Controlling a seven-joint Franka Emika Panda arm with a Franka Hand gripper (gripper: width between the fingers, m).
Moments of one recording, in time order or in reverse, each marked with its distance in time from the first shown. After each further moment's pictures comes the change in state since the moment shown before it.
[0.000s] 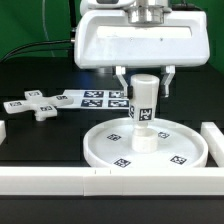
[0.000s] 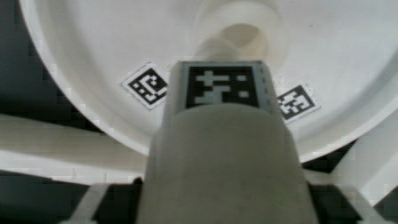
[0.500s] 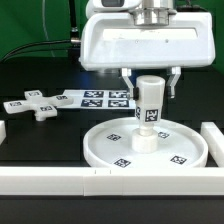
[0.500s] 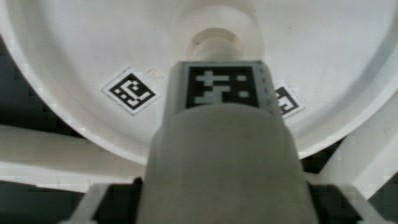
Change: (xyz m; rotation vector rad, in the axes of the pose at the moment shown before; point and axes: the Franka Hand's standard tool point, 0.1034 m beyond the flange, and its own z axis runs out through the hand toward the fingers) arm -0.001 -0.010 0.000 0.011 -0.009 0.020
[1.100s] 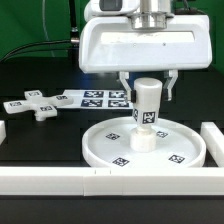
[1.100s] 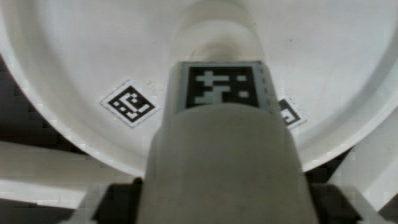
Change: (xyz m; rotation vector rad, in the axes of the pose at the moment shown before) arm -0.008 0.001 0.005 0.003 -0.022 -0.001
